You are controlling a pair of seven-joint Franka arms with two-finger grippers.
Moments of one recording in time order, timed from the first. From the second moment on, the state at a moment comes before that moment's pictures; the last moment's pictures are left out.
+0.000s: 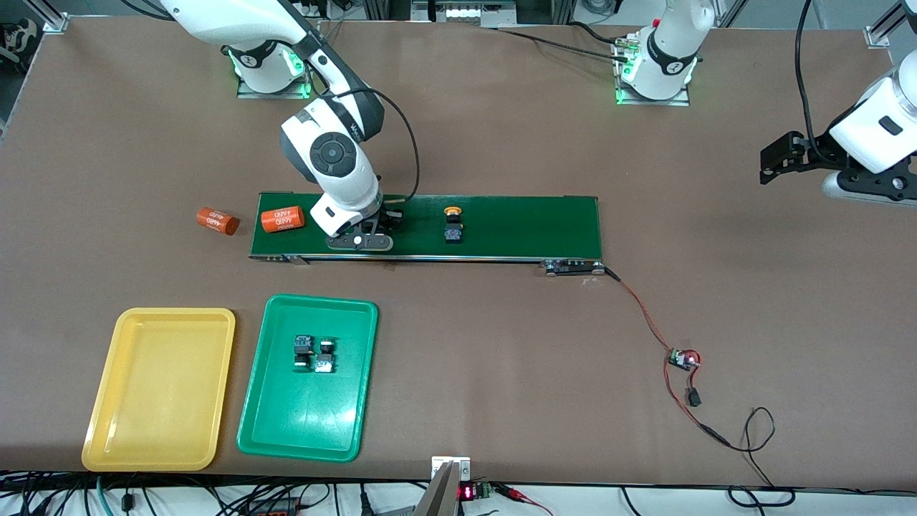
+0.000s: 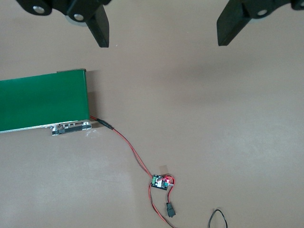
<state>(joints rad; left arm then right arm) 0.06 0.03 -0.13 -1.56 0.03 1.54 0.07 0.26 0.44 0.35 -1.95 -0.18 2.35 0.74</state>
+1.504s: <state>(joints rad) 0.06 0.03 -0.13 -1.56 0.03 1.54 0.07 -0.15 0.70 0.11 -1.57 -0.43 2.42 -0.06</state>
